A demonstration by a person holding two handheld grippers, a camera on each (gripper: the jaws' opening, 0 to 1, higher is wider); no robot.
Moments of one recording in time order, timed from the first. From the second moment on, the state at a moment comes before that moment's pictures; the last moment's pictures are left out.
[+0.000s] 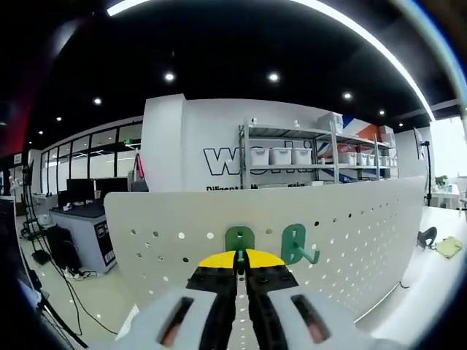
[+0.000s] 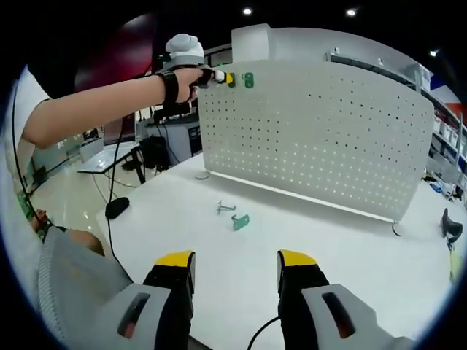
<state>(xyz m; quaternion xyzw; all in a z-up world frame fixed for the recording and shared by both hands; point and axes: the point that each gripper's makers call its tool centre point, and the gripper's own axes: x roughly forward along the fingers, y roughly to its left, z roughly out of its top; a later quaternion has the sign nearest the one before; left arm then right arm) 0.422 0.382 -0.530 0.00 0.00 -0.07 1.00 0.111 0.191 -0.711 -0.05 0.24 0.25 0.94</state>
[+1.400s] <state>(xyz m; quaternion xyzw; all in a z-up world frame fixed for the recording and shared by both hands) 0.403 0.375 -0.512 0.03 -0.03 -0.12 0.99 0.115 0.187 -0.715 -0.04 0.24 0.25 0.94</state>
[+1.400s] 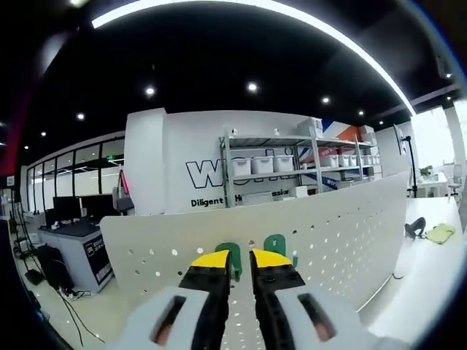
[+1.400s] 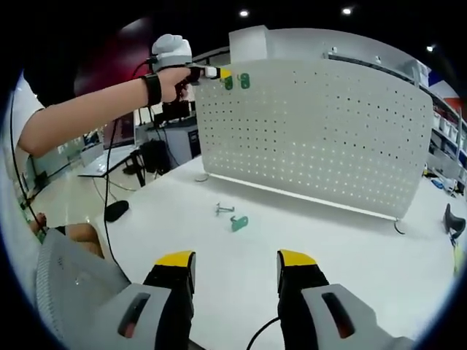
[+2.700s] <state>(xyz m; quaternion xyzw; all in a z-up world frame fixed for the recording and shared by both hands) 0.308 0.363 -0.575 0.01 0.04 -0.21 0.98 0.116 0.184 -0.708 -0.02 0.21 0.29 0.93</state>
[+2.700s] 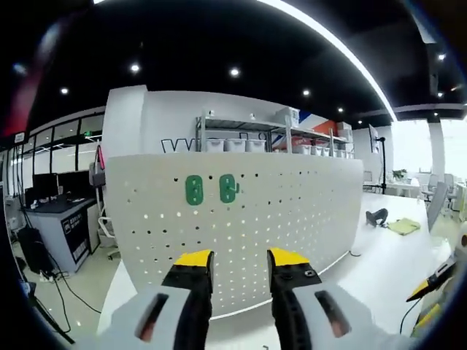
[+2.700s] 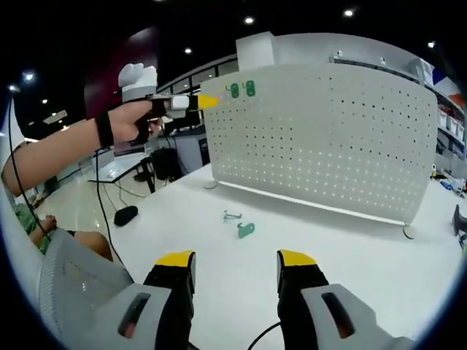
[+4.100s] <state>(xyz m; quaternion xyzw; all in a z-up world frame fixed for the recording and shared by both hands) 0.254 0.336 -0.743 0.01 0.26 -0.21 0.94 0.120 0.160 -0.714 0.03 0.20 0.30 0.93</state>
